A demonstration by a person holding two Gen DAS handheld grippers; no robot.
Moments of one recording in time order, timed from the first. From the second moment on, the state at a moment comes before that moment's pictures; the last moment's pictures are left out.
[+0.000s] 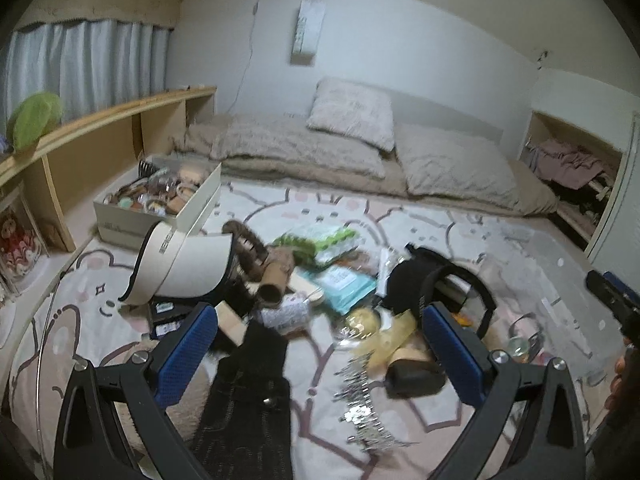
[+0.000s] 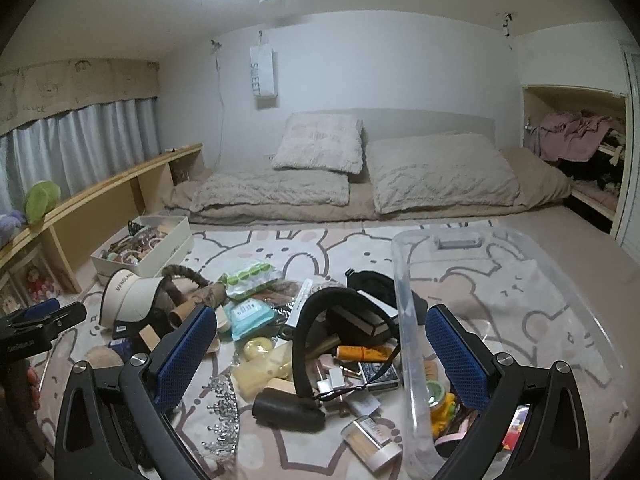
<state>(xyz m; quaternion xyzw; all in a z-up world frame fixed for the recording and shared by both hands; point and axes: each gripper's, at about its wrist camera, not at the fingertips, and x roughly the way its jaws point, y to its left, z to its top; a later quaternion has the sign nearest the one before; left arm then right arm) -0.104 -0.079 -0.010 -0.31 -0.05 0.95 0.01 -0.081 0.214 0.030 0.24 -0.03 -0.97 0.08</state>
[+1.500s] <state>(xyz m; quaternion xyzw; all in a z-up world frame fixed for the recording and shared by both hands) -0.183 -0.079 -0.222 -0.53 0.16 0.82 -0.12 -0.229 0.187 -0.061 0.39 0.00 -0.92 0.10</state>
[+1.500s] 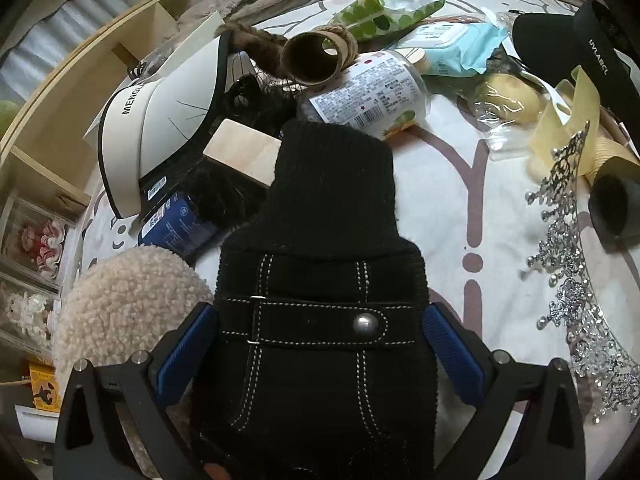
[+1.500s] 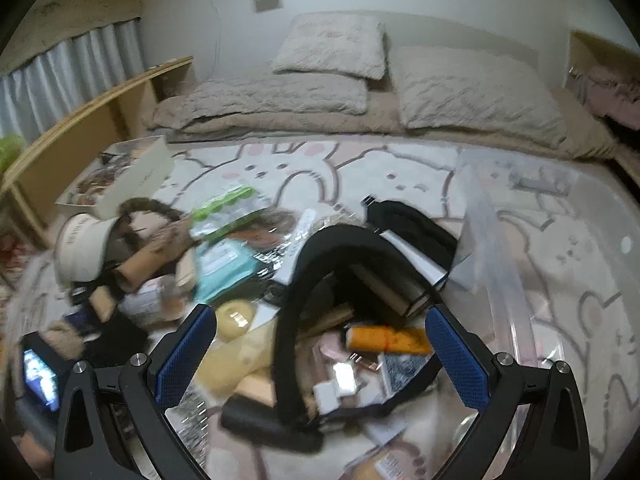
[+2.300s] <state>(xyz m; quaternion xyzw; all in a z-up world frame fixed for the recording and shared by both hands) -0.160 -0.115 -0.193 -0.48 0.02 0.87 -0.09 -0.298 0.161 -0.121 0.47 -0.05 -0.88 0.07</state>
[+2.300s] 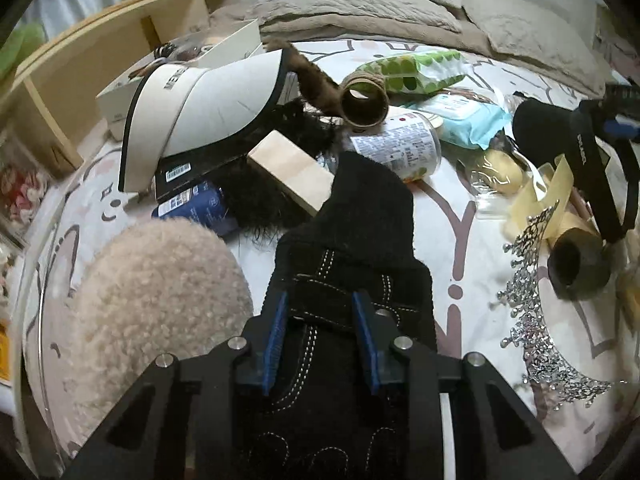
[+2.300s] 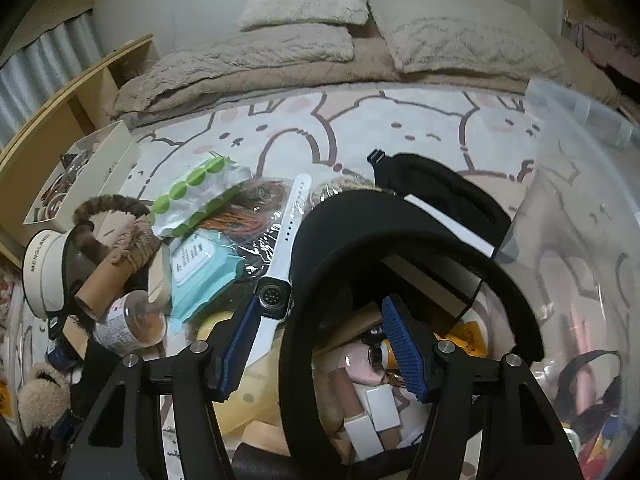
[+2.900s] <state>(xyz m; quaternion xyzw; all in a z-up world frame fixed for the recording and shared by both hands) -0.152 -0.112 -0.174 -0.44 -0.05 0.90 -0.01 -0.326 0.159 -0.137 0.47 -0.05 -0.88 0.08</state>
